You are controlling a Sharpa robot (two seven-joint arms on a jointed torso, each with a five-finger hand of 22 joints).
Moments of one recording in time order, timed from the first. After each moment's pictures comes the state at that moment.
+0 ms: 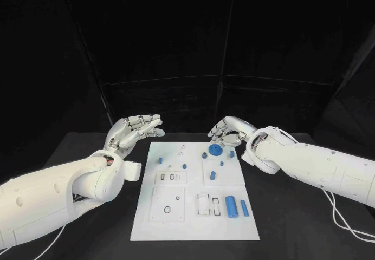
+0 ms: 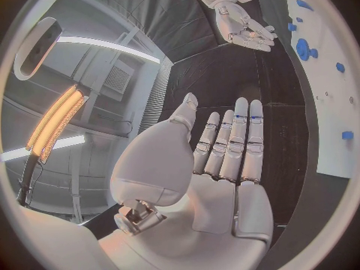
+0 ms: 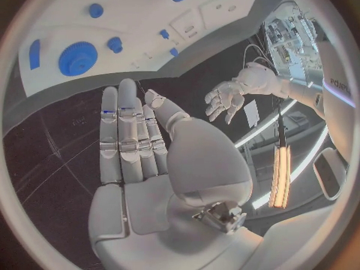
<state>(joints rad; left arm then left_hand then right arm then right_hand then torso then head) 1.16 -0.89 -0.04 1.58 -0.06 -0.41 0.61 1.30 0.07 -0.02 0.00 0.05 0.84 0.21 0.16 0.07 0.85 0.20 0.20 0.06 0.97 0.15 0.34 0.16 0.17 0.81 0.26 0.37 0.18 1.20 -0.66 -0.01 1.22 -1.25 -0.37 0.14 1.30 -0.01 0.24 -0.28 0.24 1.04 0.17 0.10 0.07 1.23 0.09 0.07 0.07 1.45 0.00 0.40 0.21 0.17 1.04 0.10 0.67 0.32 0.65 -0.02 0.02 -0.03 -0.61</state>
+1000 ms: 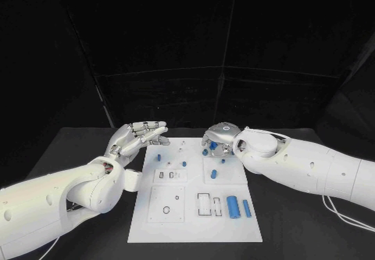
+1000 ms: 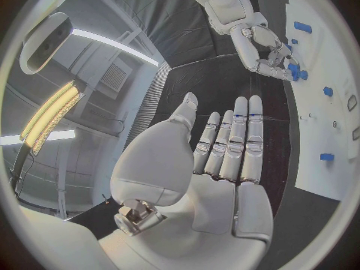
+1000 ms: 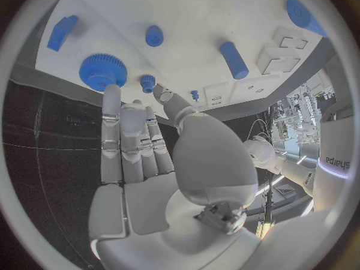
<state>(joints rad) 1.16 -0.90 -0.04 1.65 -0.09 -0.38 0.57 1.30 0.07 -0.02 -0.01 0.05 0.84 0.21 0.15 0.07 0.86 0.19 0.19 0.06 0.99 0.14 0.35 0.17 0.17 0.88 0.25 0.41 0.19 1.22 -0.61 -0.01 1.24 -1.84 -0.24 -0.05 1.26 -0.06 0.29 -0.23 0.22 1.03 0.15 0.07 0.07 1.16 0.09 0.07 0.07 1.47 0.00 0.95 0.71 0.17 1.06 0.09 0.87 0.42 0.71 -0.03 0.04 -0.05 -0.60</state>
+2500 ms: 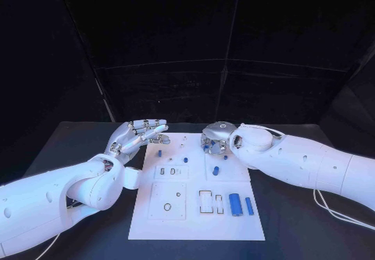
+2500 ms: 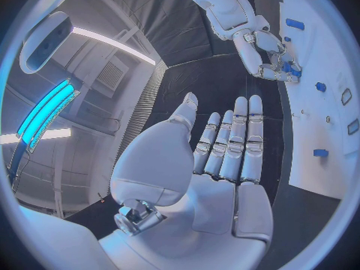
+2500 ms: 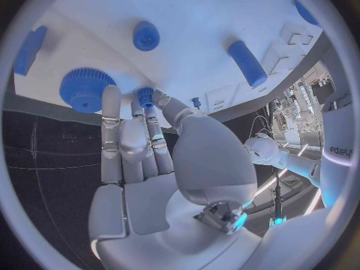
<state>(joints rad) 1.17 -0.90 -0.04 1.65 -0.10 -0.37 0.56 1.30 0.07 -0.02 -0.01 0.05 0.84 0.21 0.14 0.07 0.86 0.19 0.18 0.06 0.98 0.14 0.35 0.17 0.17 0.88 0.24 0.42 0.20 1.23 -0.57 -0.01 1.18 -1.77 -0.18 -0.02 1.28 -0.03 0.40 -0.20 0.20 1.08 0.14 0.08 0.08 1.21 0.07 0.09 0.07 1.47 0.00 1.18 0.95 0.17 1.07 0.09 0.96 0.46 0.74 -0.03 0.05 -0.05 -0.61</state>
